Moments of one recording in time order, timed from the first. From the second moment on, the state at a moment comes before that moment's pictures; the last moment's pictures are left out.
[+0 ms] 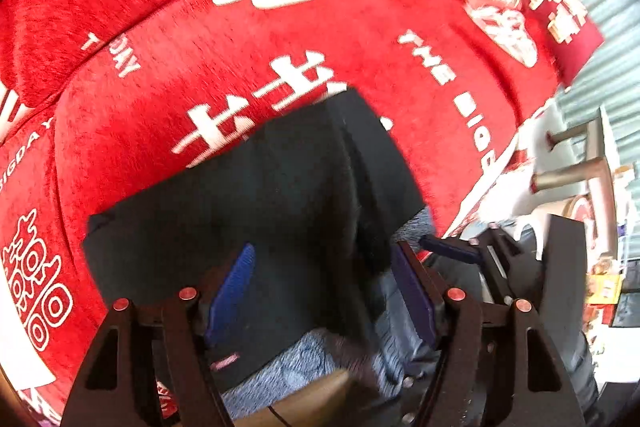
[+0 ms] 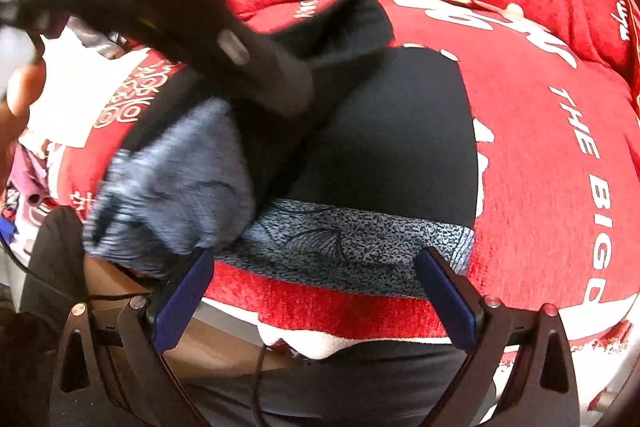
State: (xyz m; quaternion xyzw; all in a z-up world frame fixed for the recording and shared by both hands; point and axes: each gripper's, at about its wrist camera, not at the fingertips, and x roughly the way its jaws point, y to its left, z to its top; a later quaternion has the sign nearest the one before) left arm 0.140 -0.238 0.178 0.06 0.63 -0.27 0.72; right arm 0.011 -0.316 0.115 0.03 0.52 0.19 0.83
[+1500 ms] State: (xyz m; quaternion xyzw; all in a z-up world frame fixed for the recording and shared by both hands) left arm 0.097 -0.089 0.101 -0.02 0.62 -0.11 0.78; right arm 0.039 -0.331 0.130 0.11 0.53 0.16 0.82
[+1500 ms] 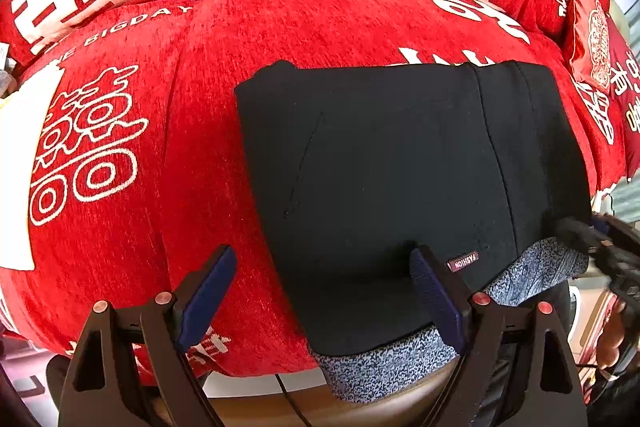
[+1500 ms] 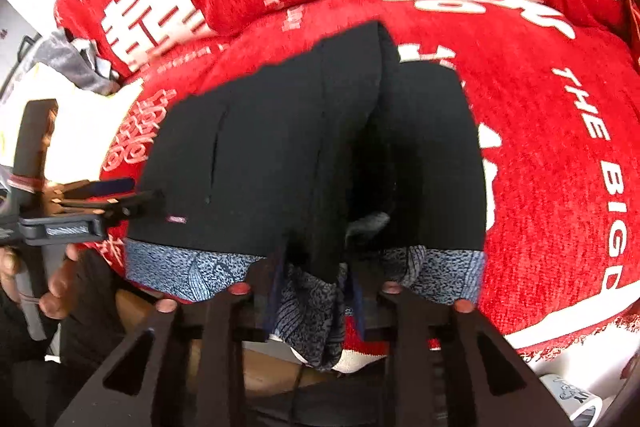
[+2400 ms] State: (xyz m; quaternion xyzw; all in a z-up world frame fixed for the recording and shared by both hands) left arm 0.098 -0.074 0.109 -0.07 0.60 -0.11 0.79; right arm 0.055 -0.356 0.166 0.12 0.48 0.14 0.86
